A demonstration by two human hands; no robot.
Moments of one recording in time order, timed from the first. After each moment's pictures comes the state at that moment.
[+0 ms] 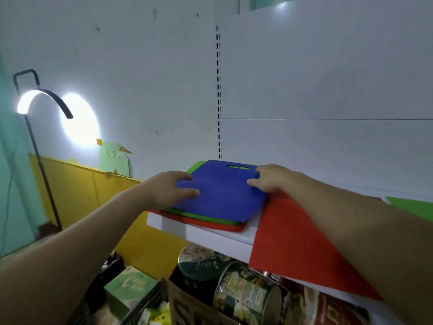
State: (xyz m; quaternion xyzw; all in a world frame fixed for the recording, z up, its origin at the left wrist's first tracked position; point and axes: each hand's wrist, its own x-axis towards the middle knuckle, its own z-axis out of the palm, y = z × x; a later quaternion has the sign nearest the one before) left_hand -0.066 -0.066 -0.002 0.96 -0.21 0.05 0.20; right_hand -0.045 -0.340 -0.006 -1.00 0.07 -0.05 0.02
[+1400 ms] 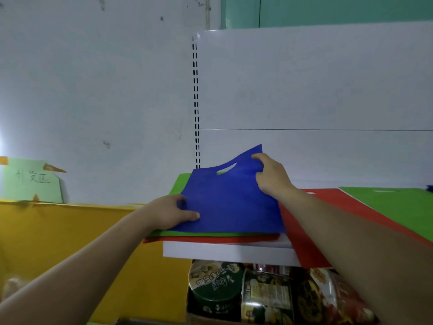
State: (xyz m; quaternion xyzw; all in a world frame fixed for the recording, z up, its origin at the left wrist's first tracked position) left_hand 0.012 -0.028 -0.016 0.92 -0.31 -0.08 0.22; right_hand -0.075 -0.279 -0.001 -0.88 0.20 -0.34 0.28
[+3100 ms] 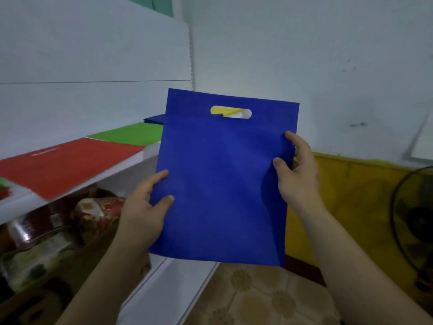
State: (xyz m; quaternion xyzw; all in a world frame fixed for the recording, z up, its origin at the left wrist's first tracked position) left_hand -0.317 -0.089 -0.095 0.48 -0.63 -0.29 0.54; right_hand -0.579 -0.091 -0.067 -0.50 0.52 -0.67 0.16
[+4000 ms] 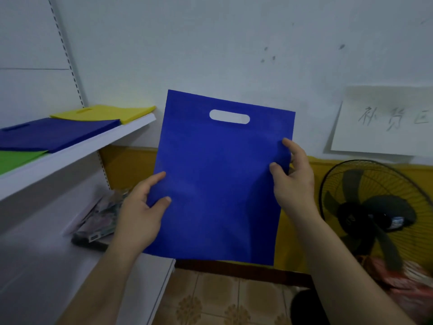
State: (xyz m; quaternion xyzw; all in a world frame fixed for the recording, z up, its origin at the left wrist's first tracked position) left_hand -0.552 -0.298 -0.123 0.37 -0.67 -0.43 0.48; right_hand -0.793 -0.205 -0.097 -0.37 0.63 -0.68 0.05
